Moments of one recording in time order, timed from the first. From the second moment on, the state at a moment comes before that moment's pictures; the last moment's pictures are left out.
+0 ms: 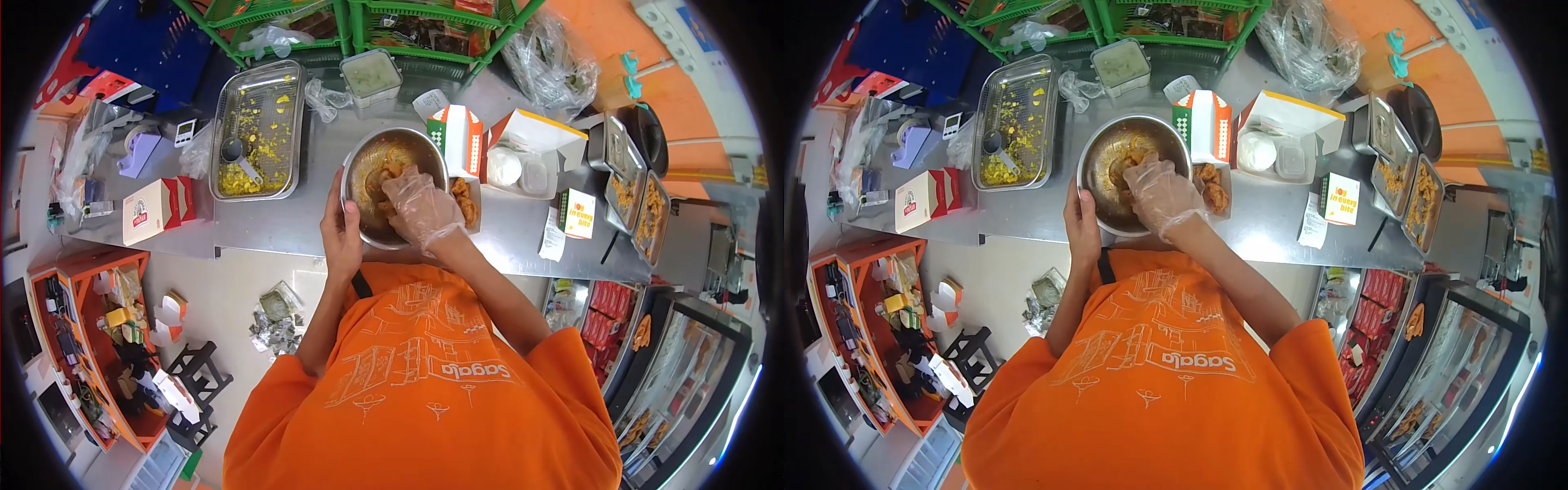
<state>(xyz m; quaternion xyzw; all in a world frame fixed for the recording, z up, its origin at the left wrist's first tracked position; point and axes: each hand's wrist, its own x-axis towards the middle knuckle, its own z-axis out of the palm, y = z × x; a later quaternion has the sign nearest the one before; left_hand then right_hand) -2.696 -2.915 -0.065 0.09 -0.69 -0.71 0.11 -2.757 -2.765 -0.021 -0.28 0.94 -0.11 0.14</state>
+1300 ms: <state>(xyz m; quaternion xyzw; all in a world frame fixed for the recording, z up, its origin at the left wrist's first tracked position) -2.694 -2.951 -0.082 0.22 -0.55 -0.79 0.16 -2.751 -2.636 -0.059 -0.06 0.96 -0.24 0.11</state>
